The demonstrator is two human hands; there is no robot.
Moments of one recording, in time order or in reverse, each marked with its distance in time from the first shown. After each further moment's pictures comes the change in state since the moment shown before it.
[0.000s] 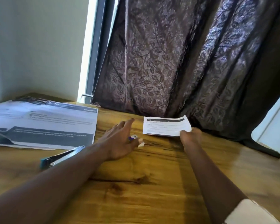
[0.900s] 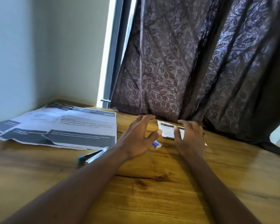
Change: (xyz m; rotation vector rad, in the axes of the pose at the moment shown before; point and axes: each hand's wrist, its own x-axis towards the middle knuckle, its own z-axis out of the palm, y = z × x) left_hand -0.023 0.013 -0.022 -0.234 0.283 0.139; right_hand -0.079 -0.010 0.011 -0.458 0.030 -0.796
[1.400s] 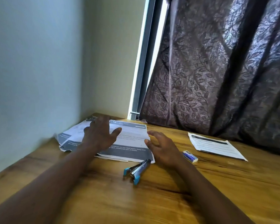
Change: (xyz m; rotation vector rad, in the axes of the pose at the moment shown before) left_hand -0.034 -0.126 -0.164 0.561 0.115 -0.503; right_hand -0.025 -0.168 0.045 0.460 -0.558 -0.235
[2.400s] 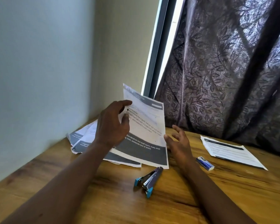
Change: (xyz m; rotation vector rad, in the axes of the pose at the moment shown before) left_hand 0.013 0.010 -0.014 -0.540 0.489 0.352; right_hand 0.023 0.002 0.015 0.627 0.273 0.285
